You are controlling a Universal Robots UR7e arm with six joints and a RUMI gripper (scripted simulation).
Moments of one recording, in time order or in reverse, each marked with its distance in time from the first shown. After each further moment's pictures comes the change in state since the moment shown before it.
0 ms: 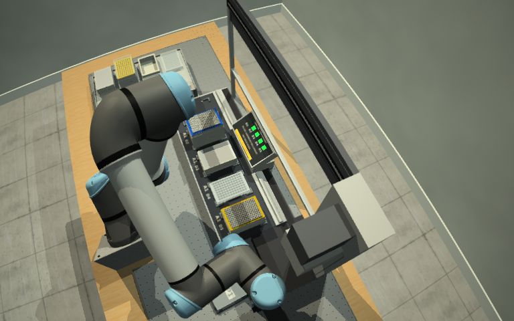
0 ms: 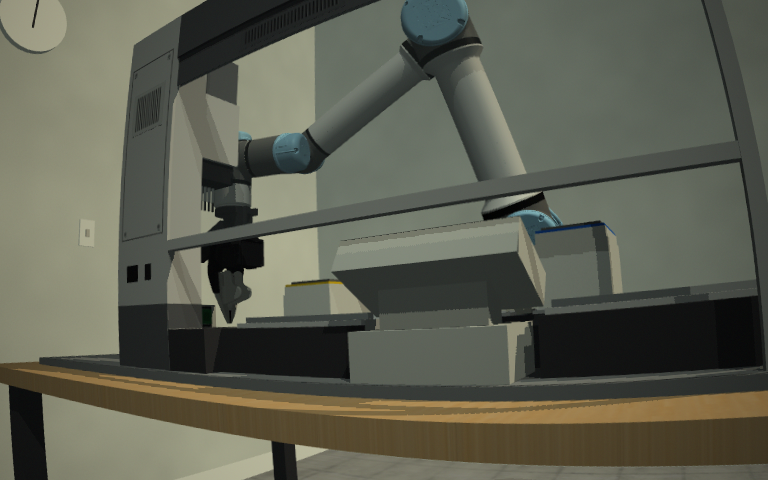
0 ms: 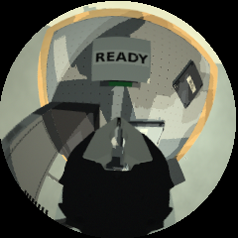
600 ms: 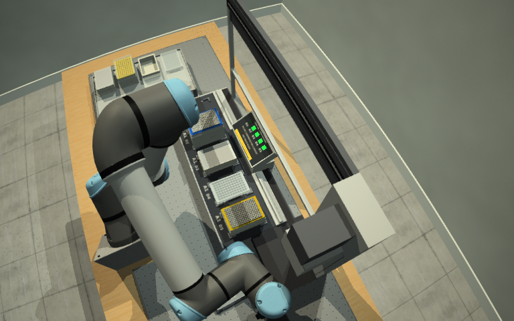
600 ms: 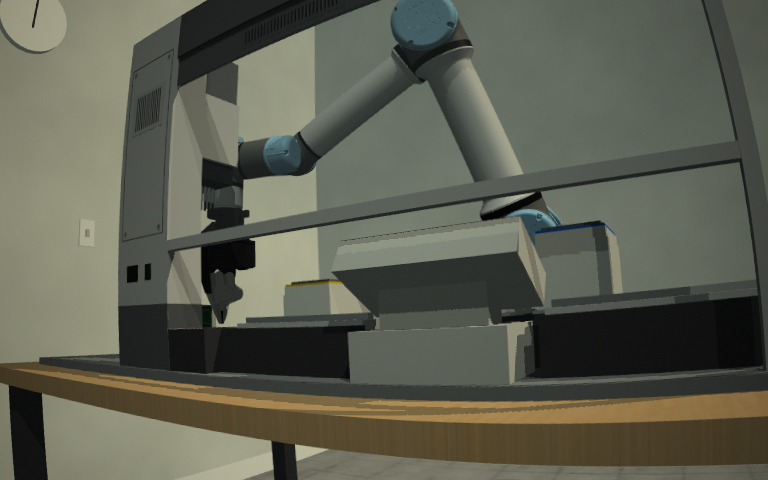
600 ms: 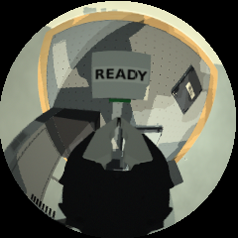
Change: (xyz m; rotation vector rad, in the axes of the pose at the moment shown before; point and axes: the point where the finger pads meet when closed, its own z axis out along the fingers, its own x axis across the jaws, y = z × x) arm 0.000 -0.022 0.000 0.000 0.000 0.000
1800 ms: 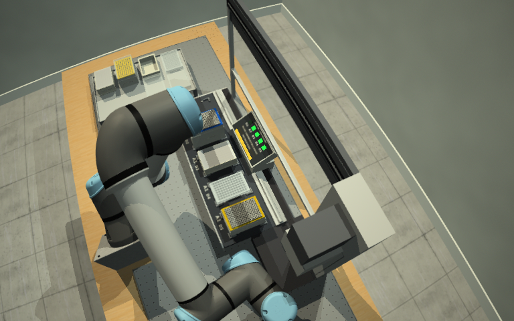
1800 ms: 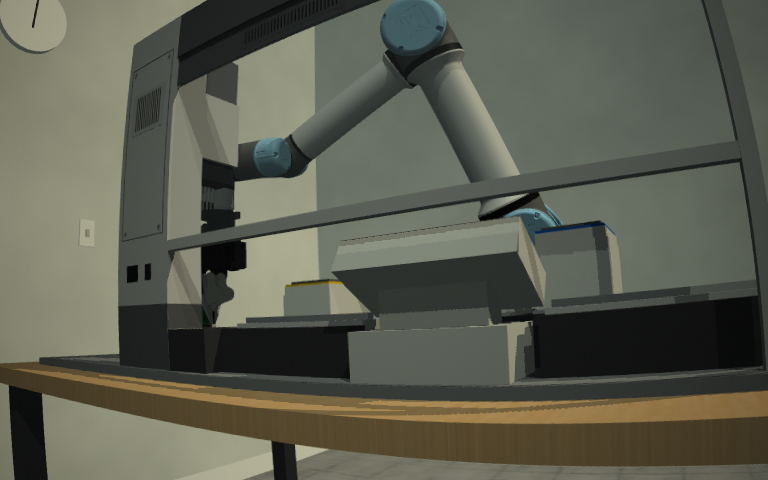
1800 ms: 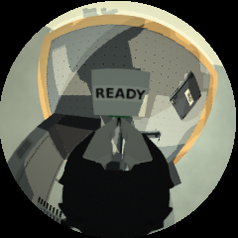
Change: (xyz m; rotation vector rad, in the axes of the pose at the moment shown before) arm 0.000 -0.024 0.000 0.000 0.000 0.000
